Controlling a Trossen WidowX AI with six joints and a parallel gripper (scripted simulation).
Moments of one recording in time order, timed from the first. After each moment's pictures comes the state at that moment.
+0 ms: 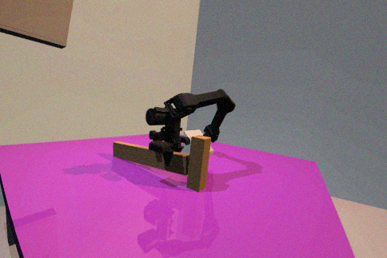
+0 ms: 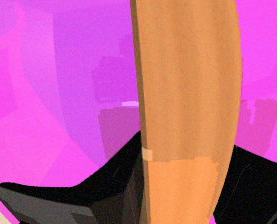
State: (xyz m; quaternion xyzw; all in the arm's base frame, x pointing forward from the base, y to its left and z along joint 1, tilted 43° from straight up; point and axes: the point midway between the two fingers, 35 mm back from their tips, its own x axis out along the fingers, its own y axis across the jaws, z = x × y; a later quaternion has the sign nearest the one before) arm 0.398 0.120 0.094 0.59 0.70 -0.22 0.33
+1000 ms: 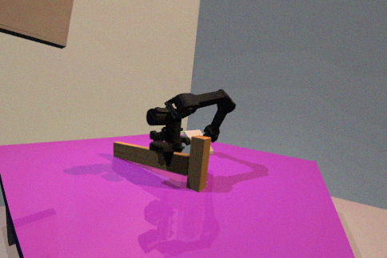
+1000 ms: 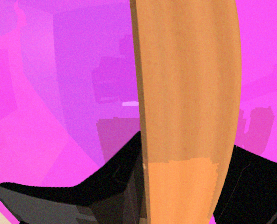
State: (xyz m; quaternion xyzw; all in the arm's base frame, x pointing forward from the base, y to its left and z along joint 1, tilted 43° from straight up) arm 0.398 0.122 0.095 0.59 0.70 -0.22 0.33
